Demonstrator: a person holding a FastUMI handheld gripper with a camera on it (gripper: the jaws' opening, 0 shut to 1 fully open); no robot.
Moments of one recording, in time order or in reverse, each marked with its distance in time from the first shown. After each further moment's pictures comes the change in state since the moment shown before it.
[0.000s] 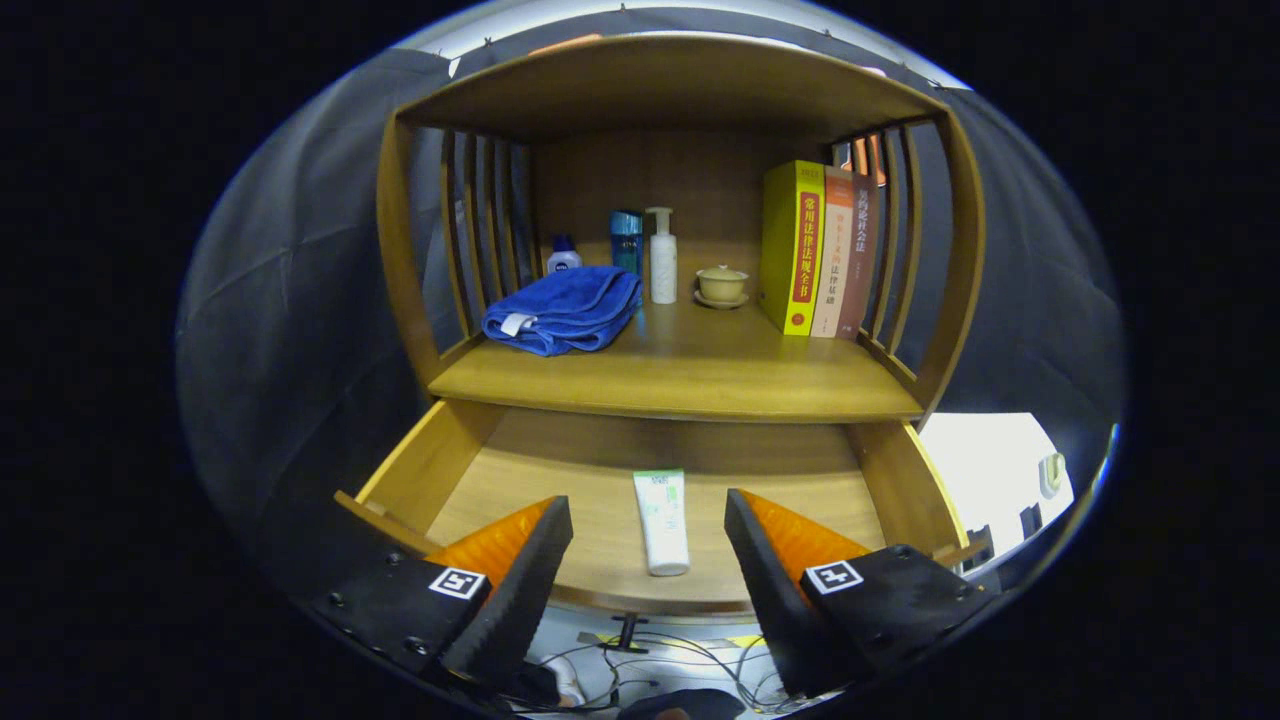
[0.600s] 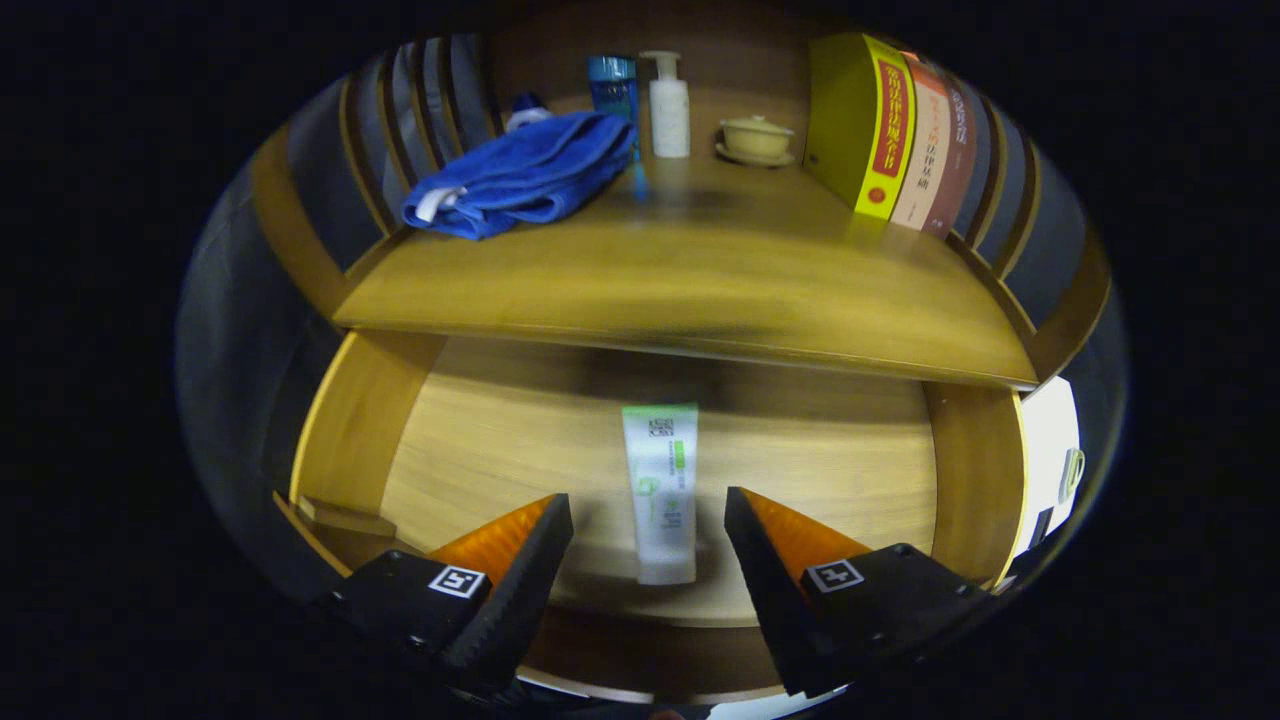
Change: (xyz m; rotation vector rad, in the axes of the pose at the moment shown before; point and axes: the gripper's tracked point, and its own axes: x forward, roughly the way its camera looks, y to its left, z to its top) arm 0.098 -0.002 -0.049 0.018 0.465 0.043
